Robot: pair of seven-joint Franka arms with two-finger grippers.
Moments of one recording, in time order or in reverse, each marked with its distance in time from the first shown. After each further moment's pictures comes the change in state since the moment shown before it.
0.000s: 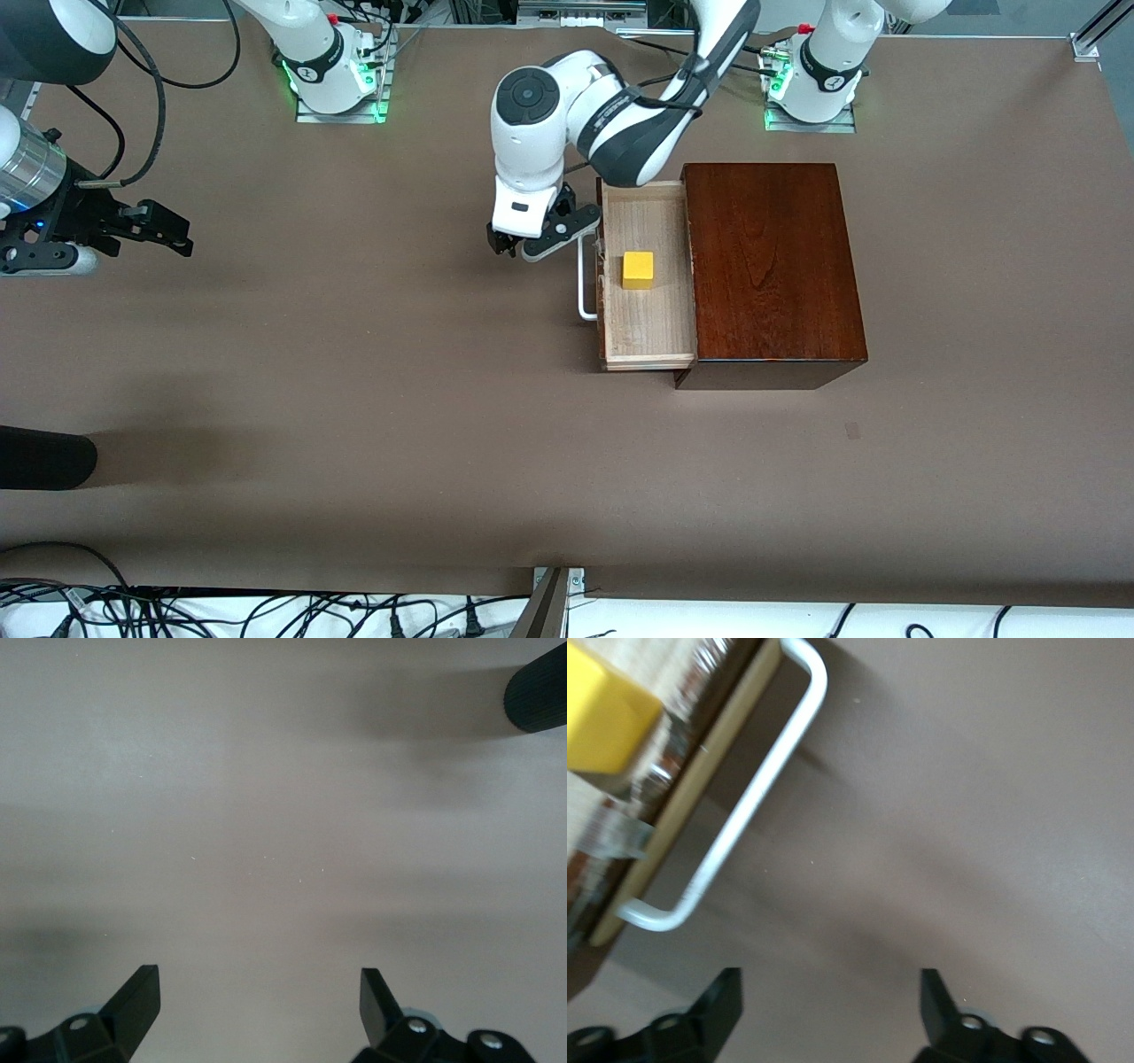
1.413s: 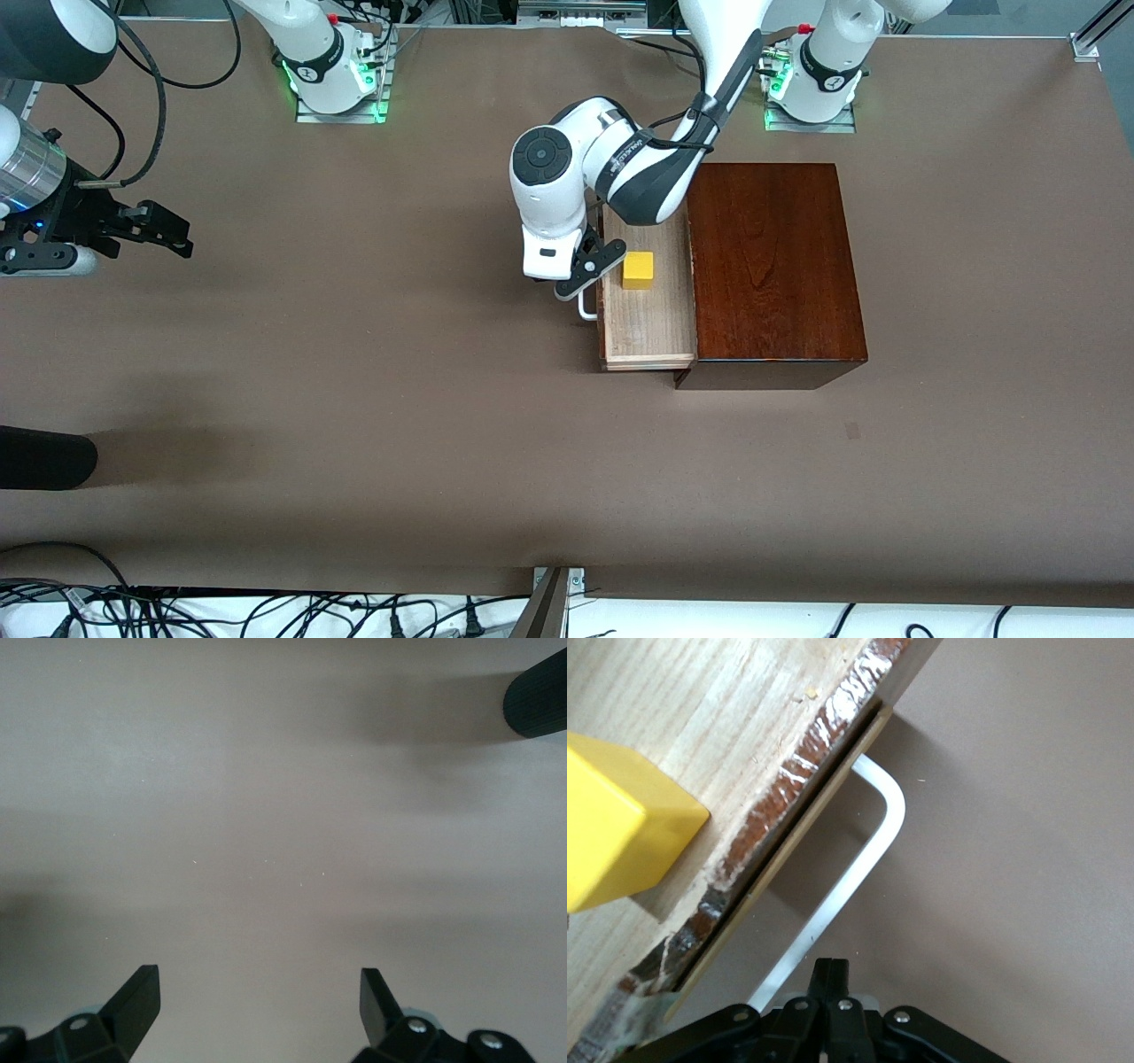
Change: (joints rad) left arm 0.033 0.056 0.063 0.018 0.026 -0.075 0.004; right arm 0.001 0.001 0.001 0.002 0.000 0.007 0.001
